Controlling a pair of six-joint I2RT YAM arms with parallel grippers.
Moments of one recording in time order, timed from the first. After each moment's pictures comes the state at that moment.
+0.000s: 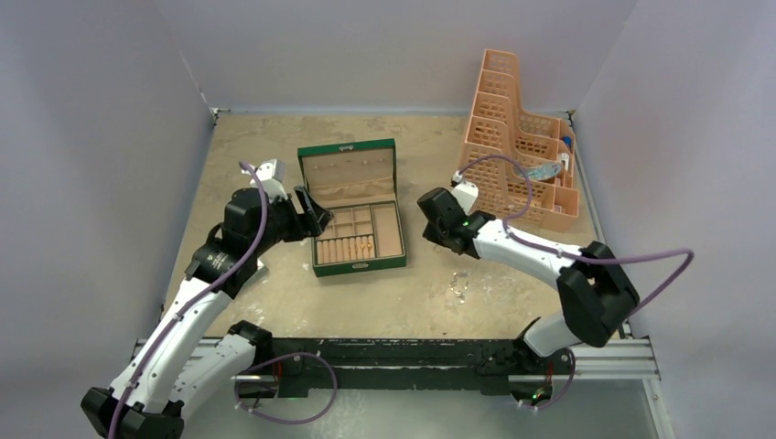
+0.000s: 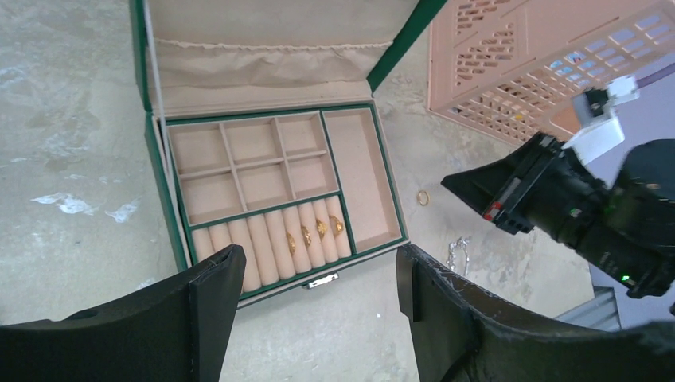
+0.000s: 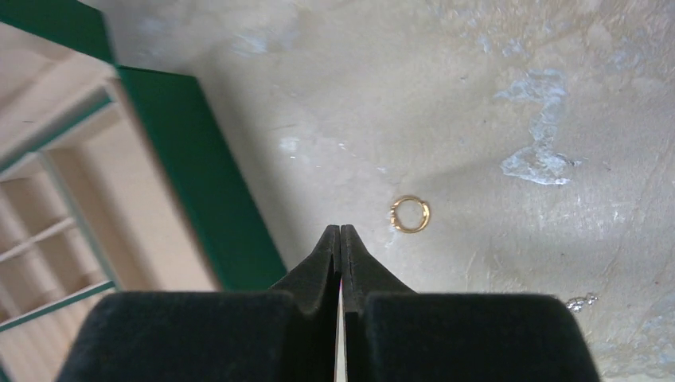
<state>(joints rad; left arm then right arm) -0.39 0.80 0.85 -0.50 0.04 -0.56 0.72 1.53 0.94 -0.41 0.43 0.99</state>
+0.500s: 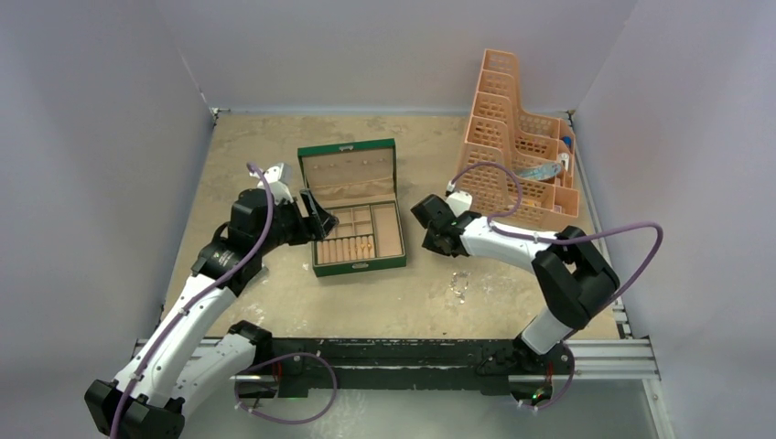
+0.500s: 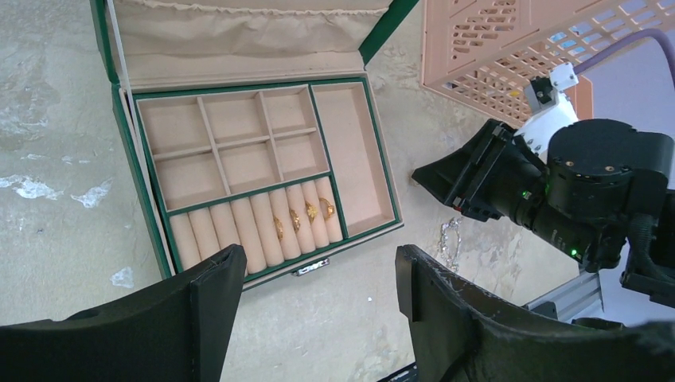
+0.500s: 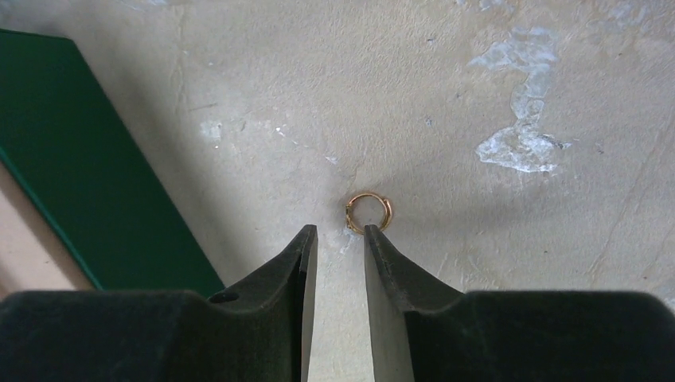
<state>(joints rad) -0.39 0.82 0.81 -0.47 0.12 -0.60 0.72 1.61 0.93 -0.44 0.42 1.00</state>
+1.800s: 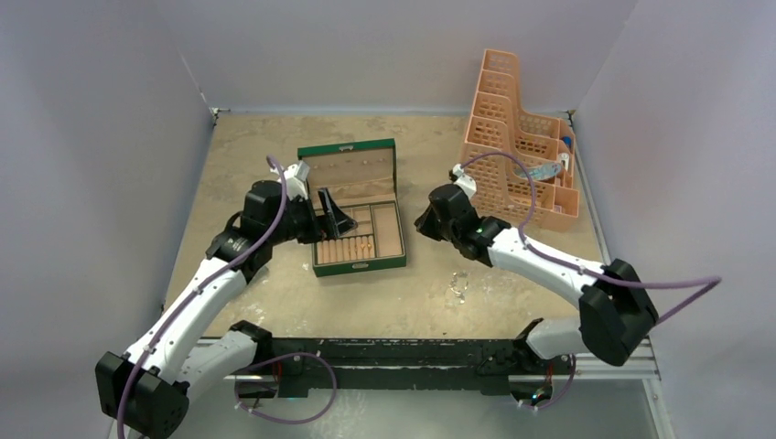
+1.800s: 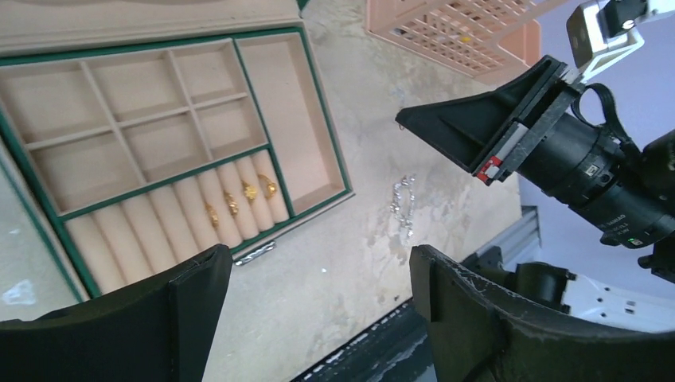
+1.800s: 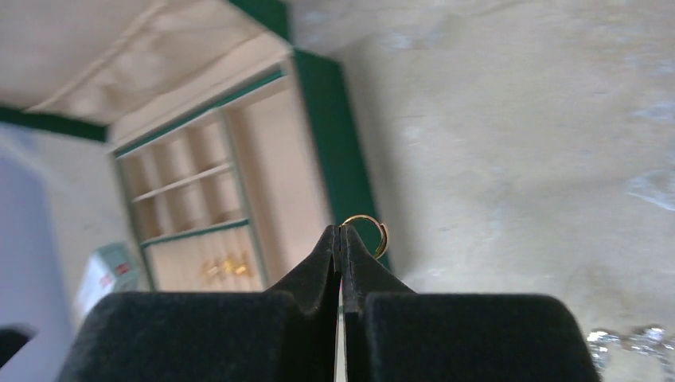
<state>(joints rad) -0.39 0.93 0.81 -0.40 0.30 -0.64 0.72 1.40 0.88 -0.26 0.29 0.96</state>
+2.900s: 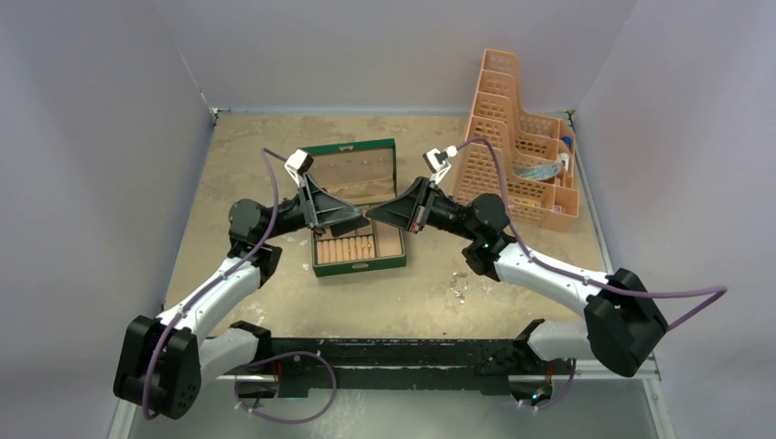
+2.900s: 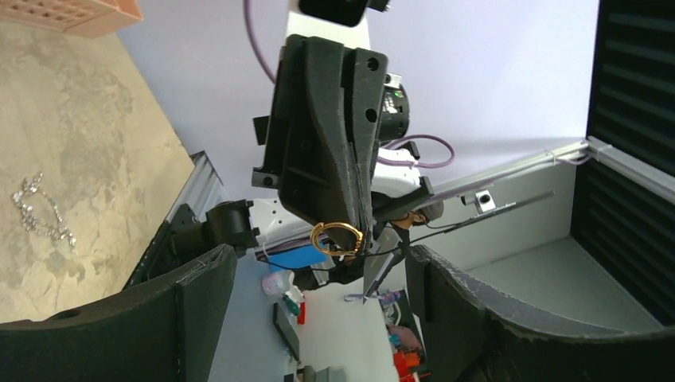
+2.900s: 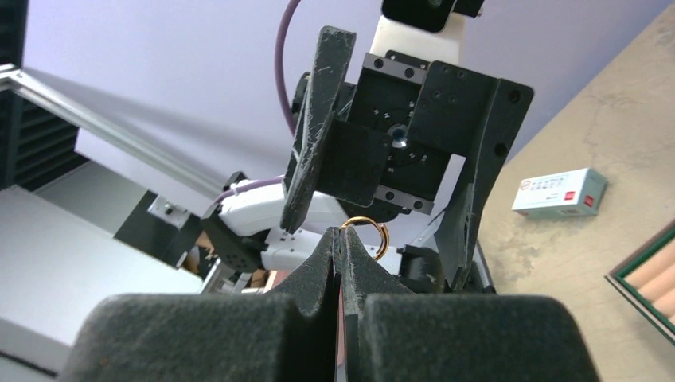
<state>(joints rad) -0.31 1.07 0.54 0.88 0.96 -1.58 0.72 1.29 0.72 0.89 -0.58 1.24</state>
